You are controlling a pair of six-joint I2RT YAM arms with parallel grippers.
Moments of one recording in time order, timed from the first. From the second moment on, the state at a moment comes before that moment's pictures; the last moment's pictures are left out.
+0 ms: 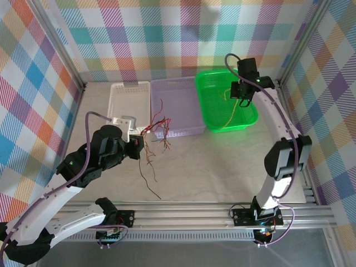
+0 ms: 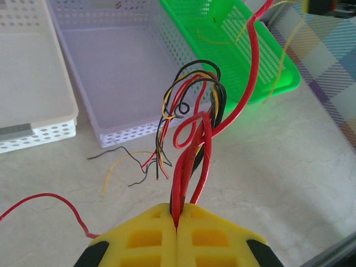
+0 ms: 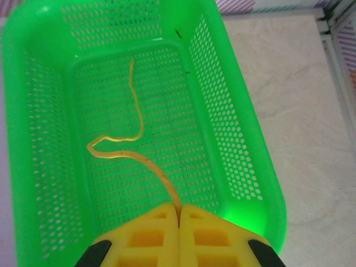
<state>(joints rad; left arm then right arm) -0.76 0.83 1.11 -0.83 -0.16 -0.46 0.21 1.81 1.82 -0.90 0.24 0.21</state>
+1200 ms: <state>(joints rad) -0.99 1.02 1.10 -0.74 -0.24 -0.50 0.16 2.22 2.29 -1.11 0.10 0.32</state>
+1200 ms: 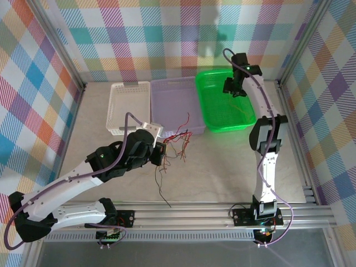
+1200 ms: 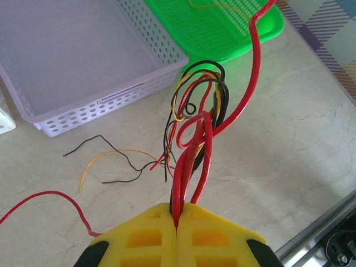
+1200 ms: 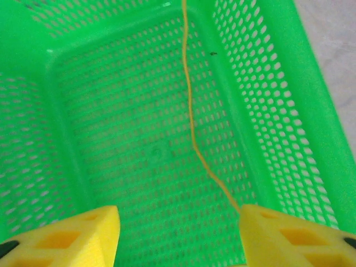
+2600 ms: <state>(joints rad) -0.98 1.11 0.97 -0.32 0.02 -0.74 0.79 0.81 0.65 -0.09 -0.33 0.55</state>
